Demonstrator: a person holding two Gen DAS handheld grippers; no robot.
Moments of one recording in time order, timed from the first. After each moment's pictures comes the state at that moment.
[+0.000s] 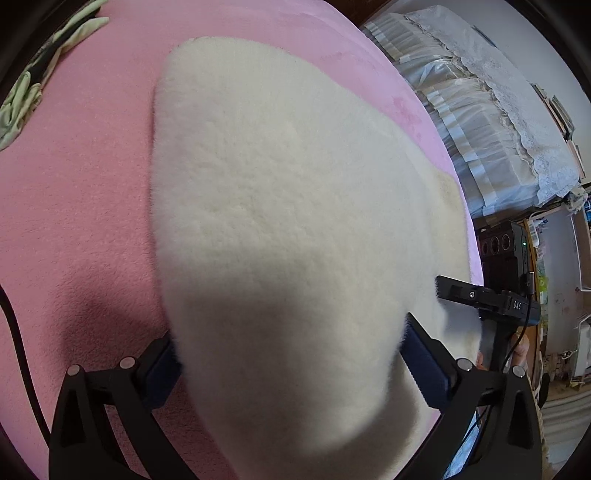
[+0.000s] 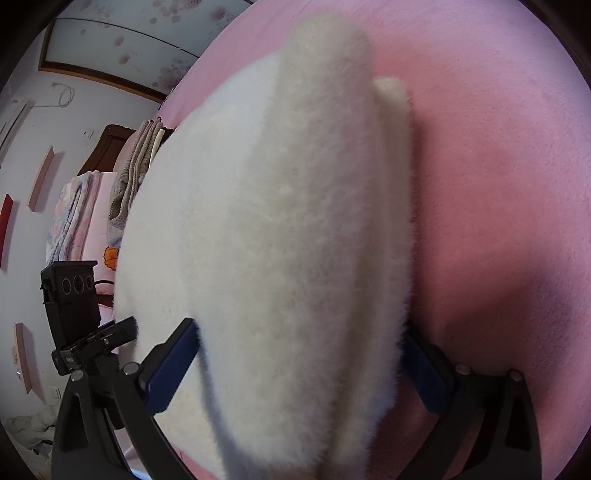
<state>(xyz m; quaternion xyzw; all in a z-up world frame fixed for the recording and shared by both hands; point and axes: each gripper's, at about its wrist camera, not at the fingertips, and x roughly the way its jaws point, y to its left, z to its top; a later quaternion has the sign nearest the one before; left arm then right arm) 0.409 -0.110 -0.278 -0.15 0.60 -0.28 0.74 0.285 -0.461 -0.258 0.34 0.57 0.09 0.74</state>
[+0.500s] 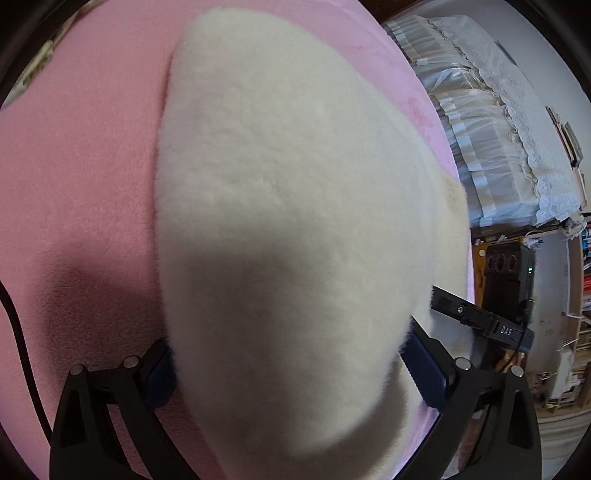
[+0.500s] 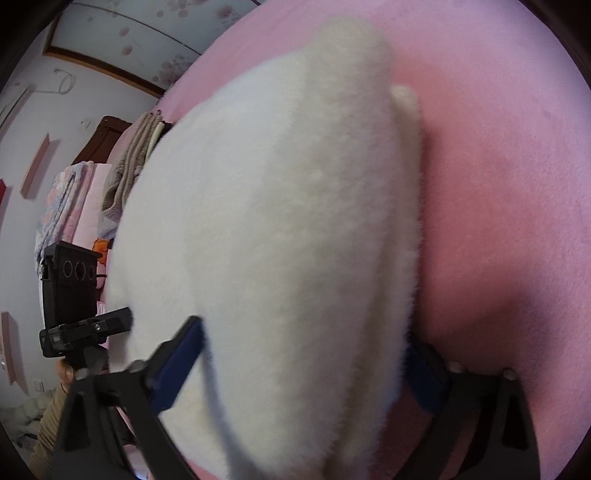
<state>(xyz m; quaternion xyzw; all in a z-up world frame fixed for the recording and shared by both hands) 0.408 -0.115 -0.287 -0.19 0.62 -0.26 0.72 0.283 -0.447 -0.243 0.30 0.57 0.08 0.76</state>
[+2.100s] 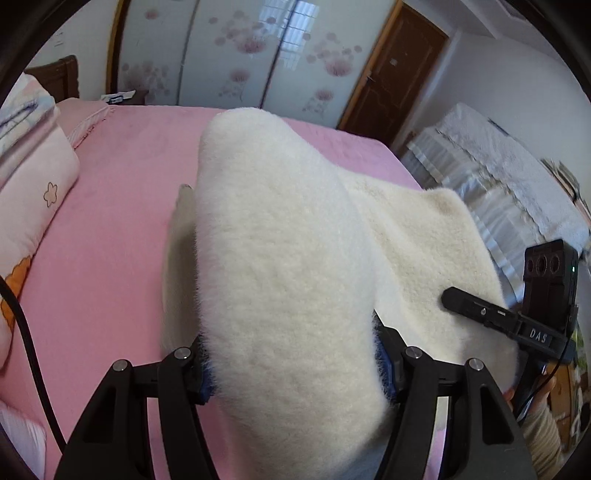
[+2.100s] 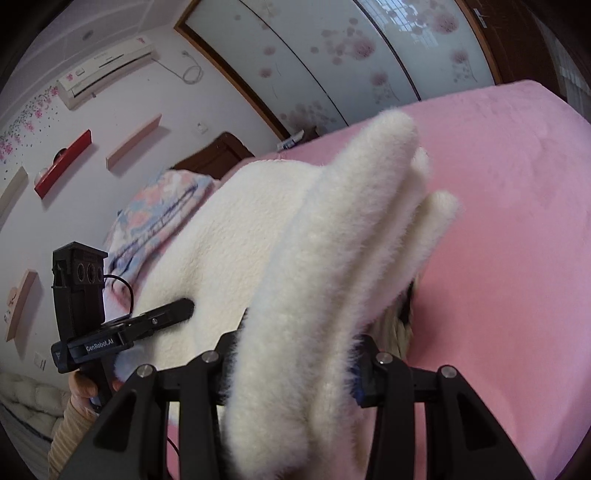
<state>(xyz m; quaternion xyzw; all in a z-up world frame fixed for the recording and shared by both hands) 0.510 0.286 -0.004 -0.11 0.42 -0.16 0.89 0.503 -0.135 -0.025 0.23 0.38 0.20 0.87</state>
